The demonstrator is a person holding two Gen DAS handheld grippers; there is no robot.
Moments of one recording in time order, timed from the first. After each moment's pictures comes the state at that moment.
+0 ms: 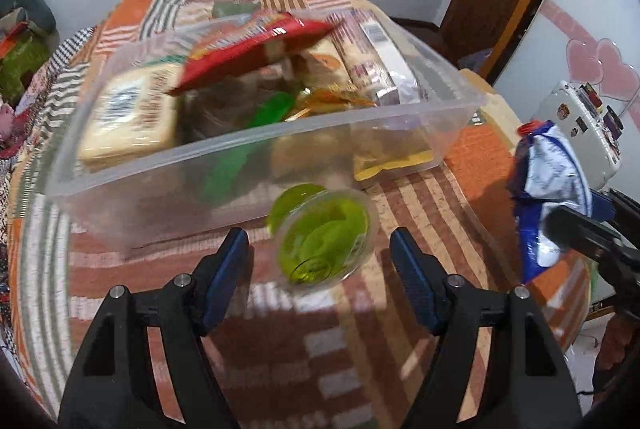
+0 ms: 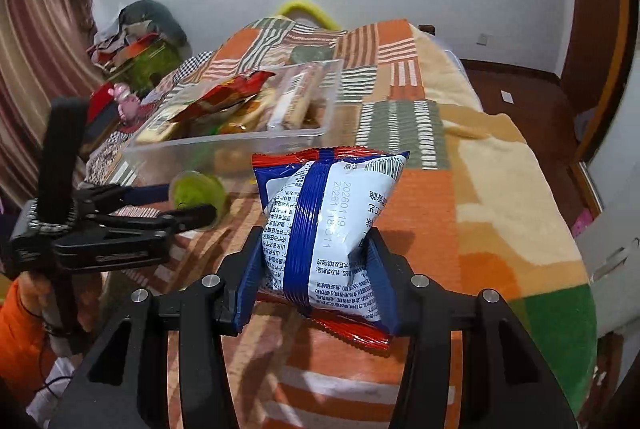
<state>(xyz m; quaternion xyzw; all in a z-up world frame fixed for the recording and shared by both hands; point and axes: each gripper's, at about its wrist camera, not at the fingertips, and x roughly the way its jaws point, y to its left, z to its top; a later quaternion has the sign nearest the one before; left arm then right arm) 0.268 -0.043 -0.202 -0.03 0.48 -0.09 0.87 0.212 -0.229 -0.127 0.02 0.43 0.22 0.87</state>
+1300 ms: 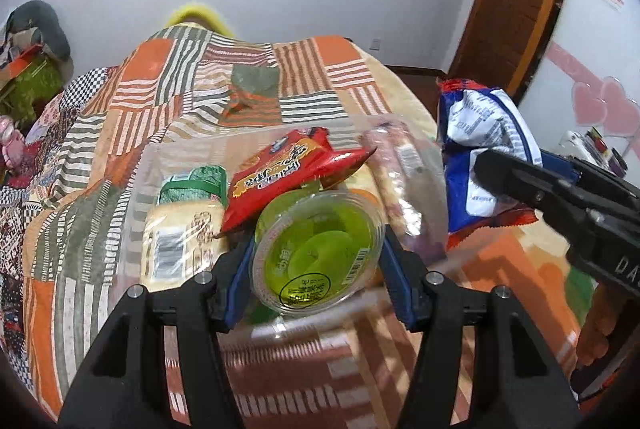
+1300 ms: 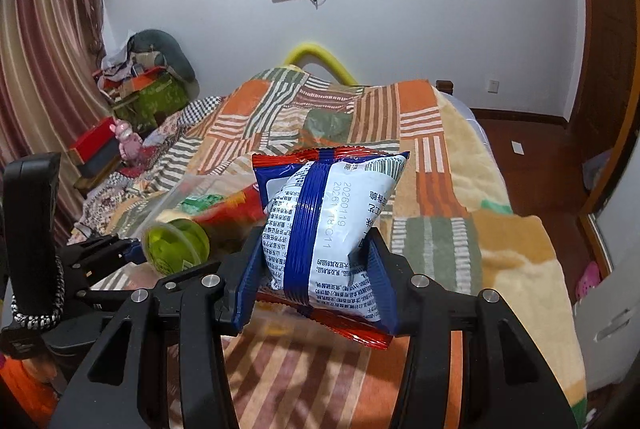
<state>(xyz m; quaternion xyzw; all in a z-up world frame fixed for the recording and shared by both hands) 0.314 -0.012 -0.150 -0.04 0.41 -0.07 0.91 0.296 -0.167 -0.098 0.00 0.37 0.23 0.90</state>
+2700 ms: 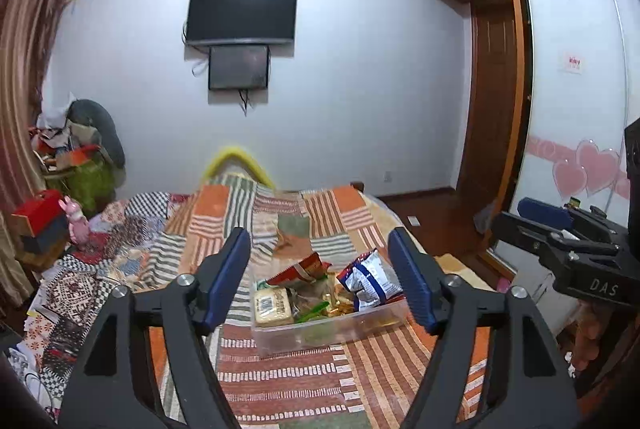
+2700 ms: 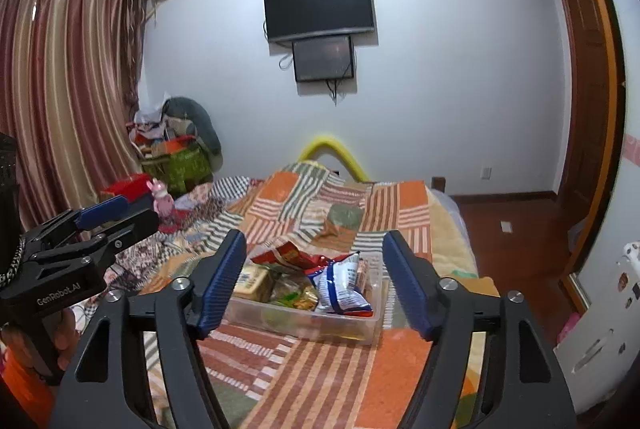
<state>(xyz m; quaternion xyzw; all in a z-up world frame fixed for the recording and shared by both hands) 0.101 0.002 0.033 -0.02 0.15 -0.02 0.99 0.144 -0.197 0.036 0.01 0.20 0.24 0.95</state>
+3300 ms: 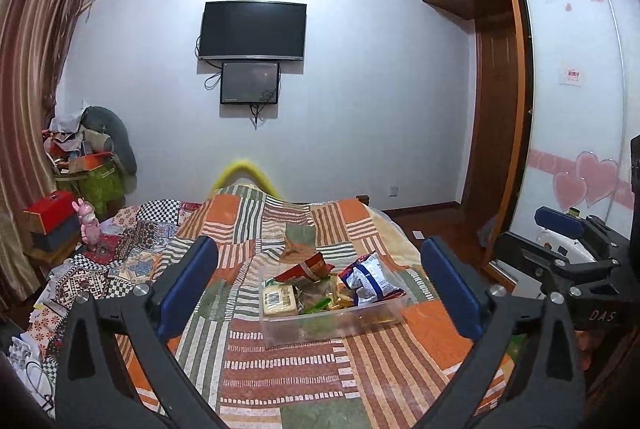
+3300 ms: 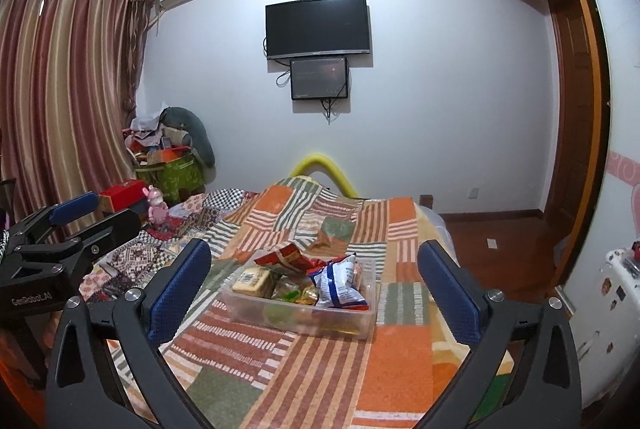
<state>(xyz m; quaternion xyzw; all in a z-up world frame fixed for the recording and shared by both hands) 0.057 0.003 0.034 -0.03 0.13 0.00 0.99 0.113 -0.195 0.031 0.00 0.17 0.22 0.96</state>
